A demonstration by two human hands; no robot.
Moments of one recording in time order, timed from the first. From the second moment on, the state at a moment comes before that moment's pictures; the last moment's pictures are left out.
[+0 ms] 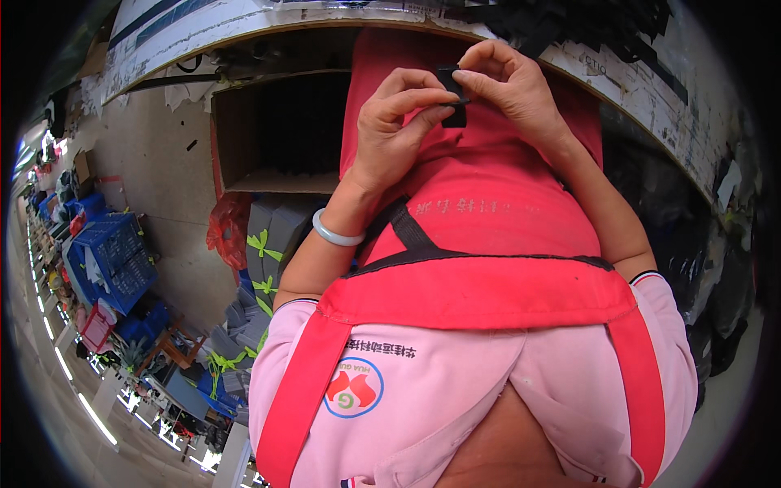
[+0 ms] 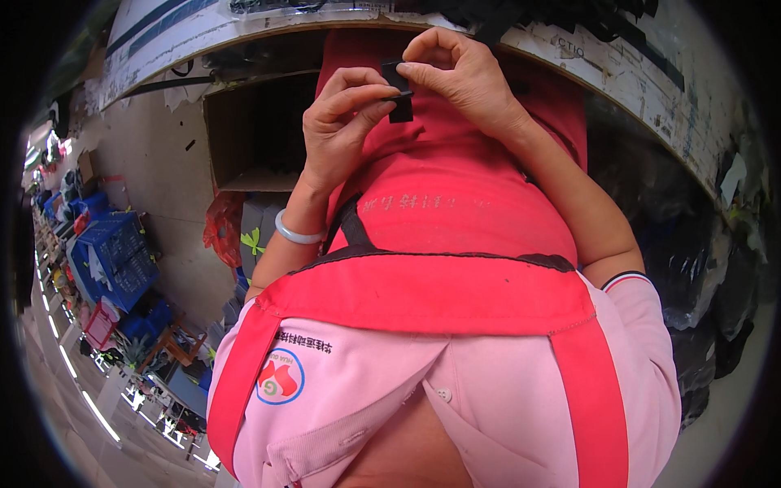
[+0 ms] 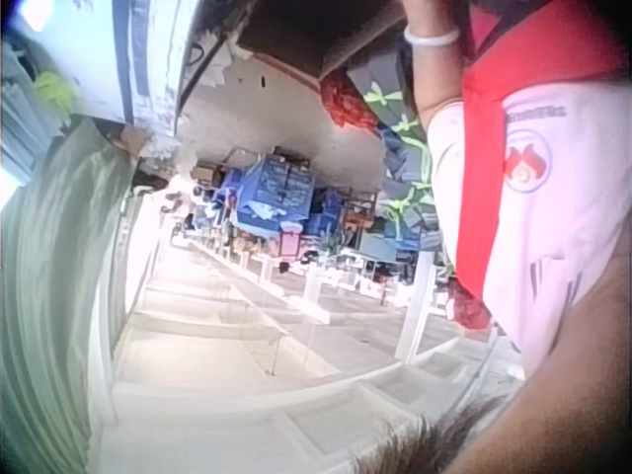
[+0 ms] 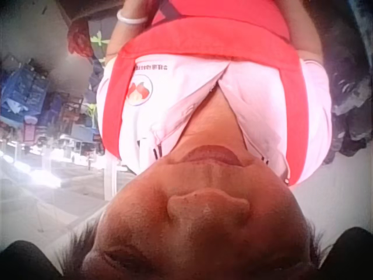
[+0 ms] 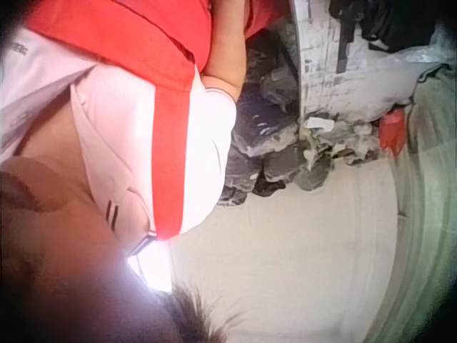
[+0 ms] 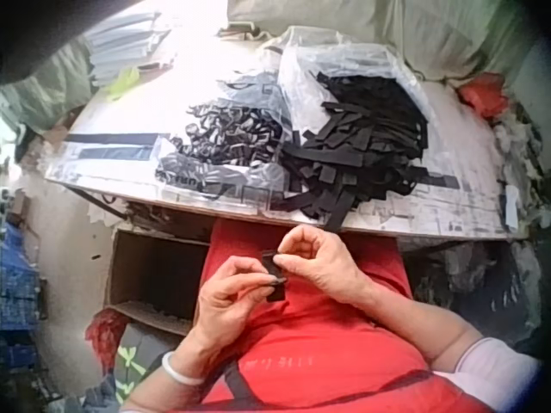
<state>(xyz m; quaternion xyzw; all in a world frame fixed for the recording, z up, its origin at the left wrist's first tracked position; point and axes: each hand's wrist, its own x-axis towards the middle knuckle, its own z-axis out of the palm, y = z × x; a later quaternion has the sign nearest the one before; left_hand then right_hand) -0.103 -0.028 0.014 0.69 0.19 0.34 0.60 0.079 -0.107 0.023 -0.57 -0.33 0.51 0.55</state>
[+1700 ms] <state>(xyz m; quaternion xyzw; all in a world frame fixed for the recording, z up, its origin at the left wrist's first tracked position) 0.032 0.228 0.025 0.45 0.44 0.29 0.72 0.101 -0.132 -0.023 -0.61 -0.65 0.30 0.34</state>
